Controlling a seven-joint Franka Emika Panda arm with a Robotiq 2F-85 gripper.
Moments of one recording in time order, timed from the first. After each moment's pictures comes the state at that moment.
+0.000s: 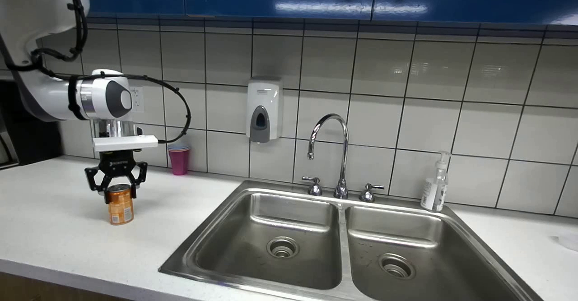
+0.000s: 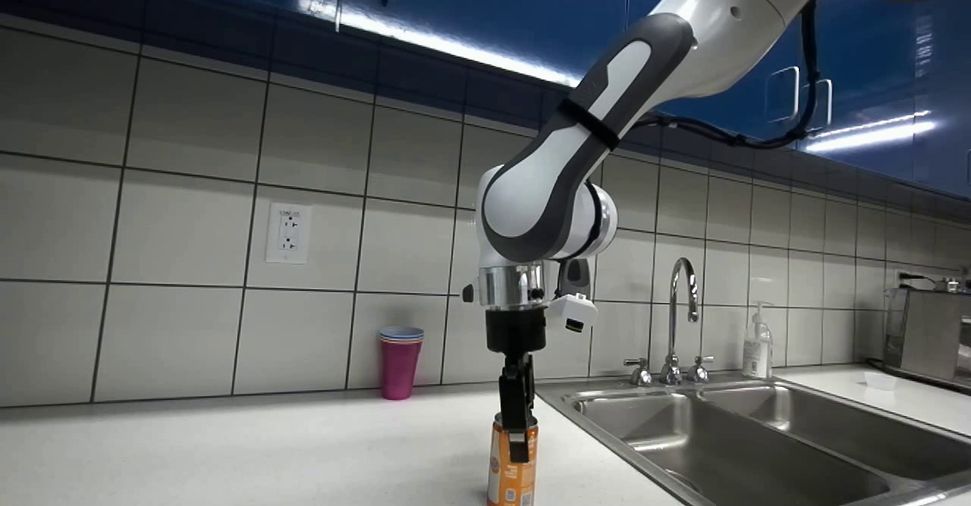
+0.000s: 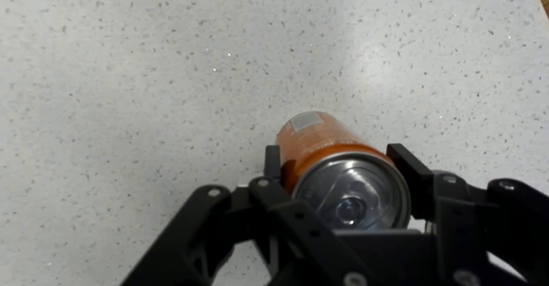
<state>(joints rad) 0.24 0.28 0.15 -2.22 -0.12 2.35 -0.55</state>
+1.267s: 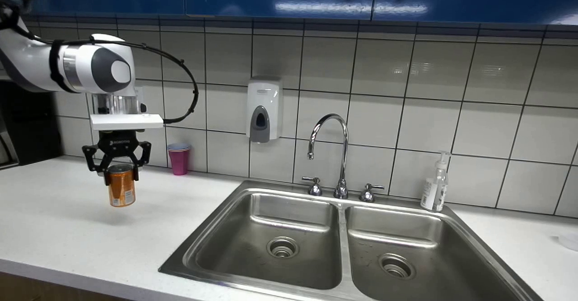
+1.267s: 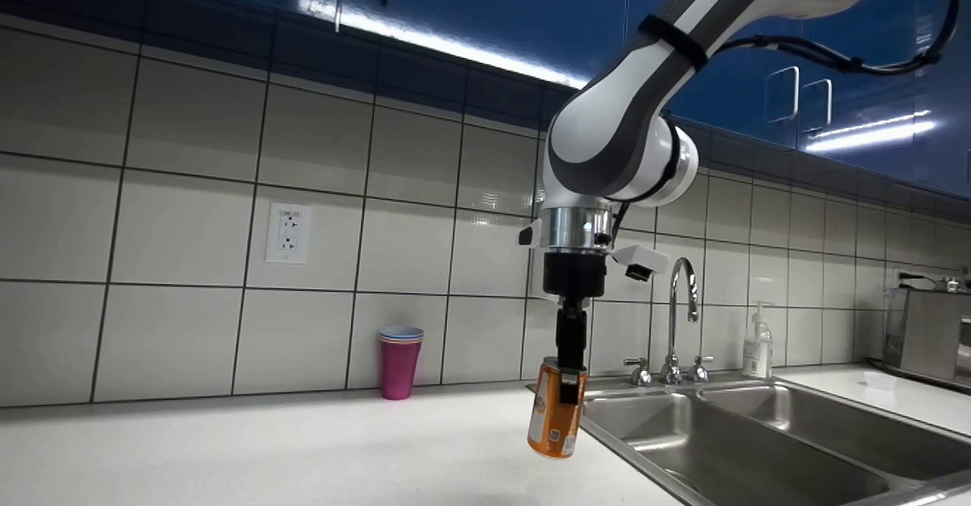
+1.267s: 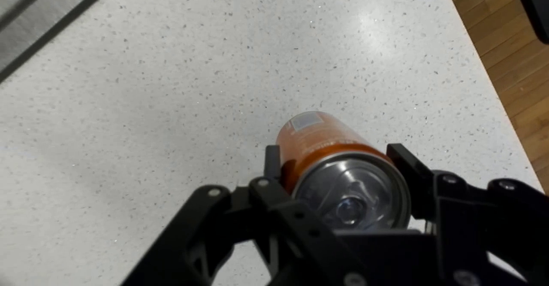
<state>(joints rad) 0.17 -0.05 0.15 -2.44 0.01 2.37 -0.69</state>
